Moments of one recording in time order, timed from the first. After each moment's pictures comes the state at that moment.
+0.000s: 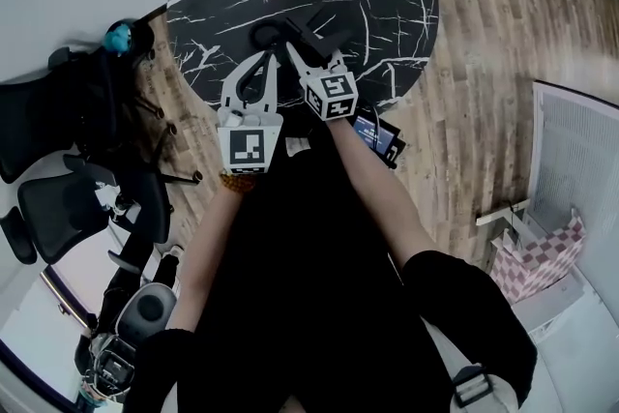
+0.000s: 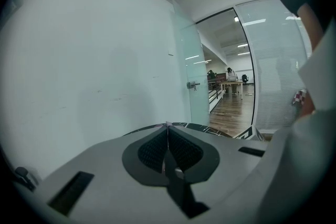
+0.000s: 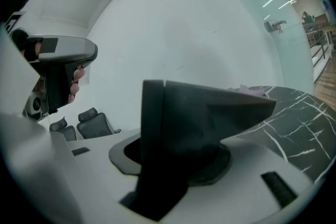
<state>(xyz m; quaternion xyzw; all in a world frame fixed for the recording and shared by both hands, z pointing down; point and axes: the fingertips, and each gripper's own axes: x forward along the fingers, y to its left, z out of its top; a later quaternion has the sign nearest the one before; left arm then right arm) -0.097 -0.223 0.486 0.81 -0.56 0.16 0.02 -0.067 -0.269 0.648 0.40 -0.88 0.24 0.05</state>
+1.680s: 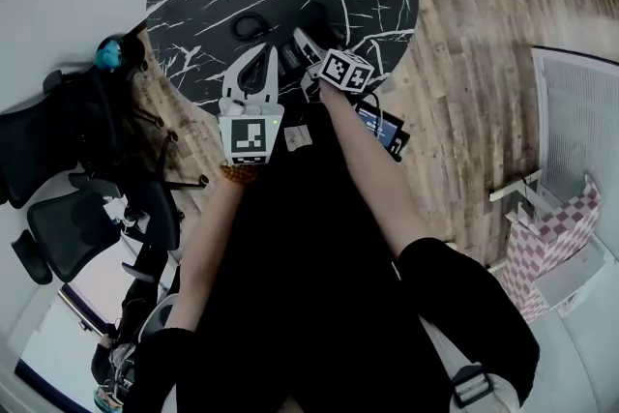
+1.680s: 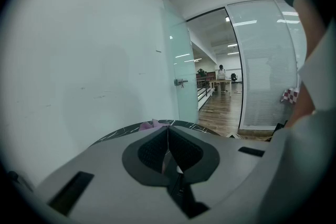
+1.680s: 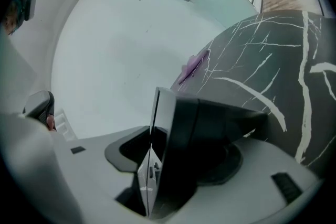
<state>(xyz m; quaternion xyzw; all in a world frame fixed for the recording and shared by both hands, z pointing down) -0.046 -0.212 0.506 0.84 -0.51 0.18 0.02 0.006 -0.267 0.728 0.43 -0.74 0.51 -0.10</state>
